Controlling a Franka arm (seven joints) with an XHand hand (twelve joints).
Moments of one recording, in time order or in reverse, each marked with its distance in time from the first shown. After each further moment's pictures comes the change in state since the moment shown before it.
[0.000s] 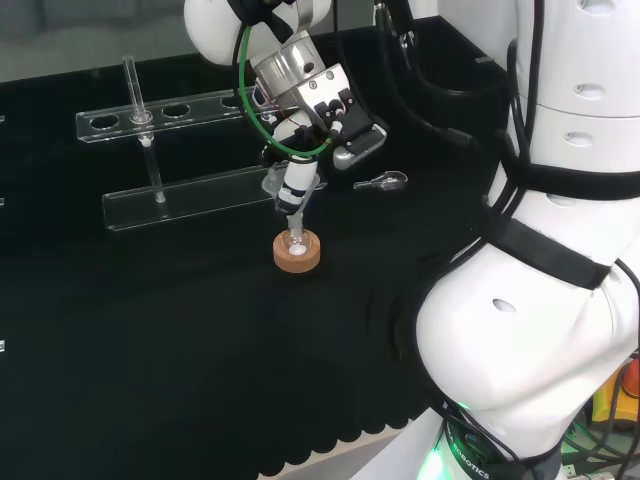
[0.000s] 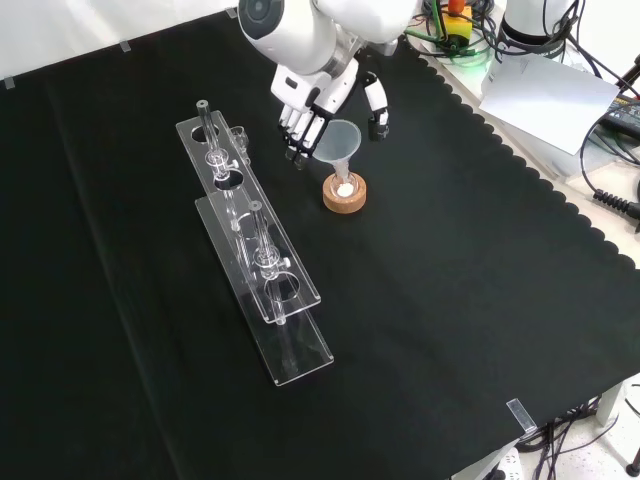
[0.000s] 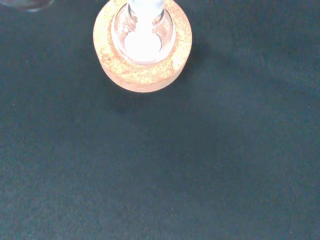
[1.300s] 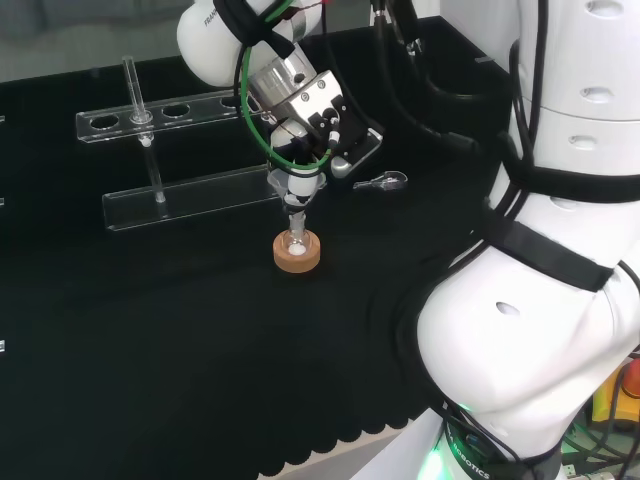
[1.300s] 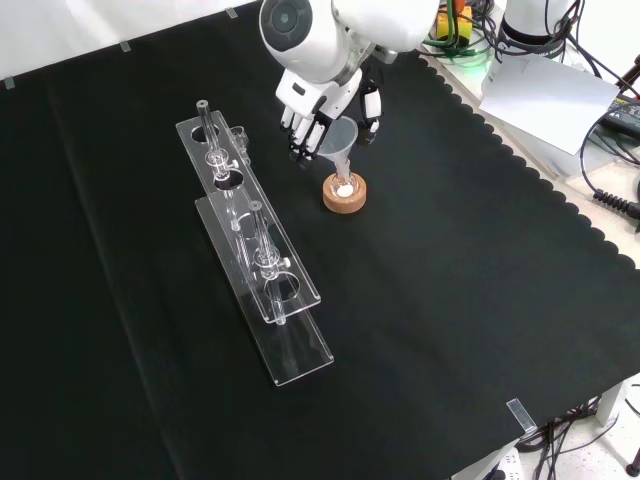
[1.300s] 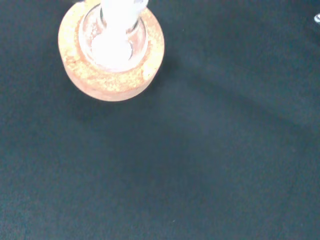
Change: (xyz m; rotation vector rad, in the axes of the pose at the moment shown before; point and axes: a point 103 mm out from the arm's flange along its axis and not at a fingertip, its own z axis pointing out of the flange) arm 0.000 0.006 0.001 -0.055 -0.122 0.056
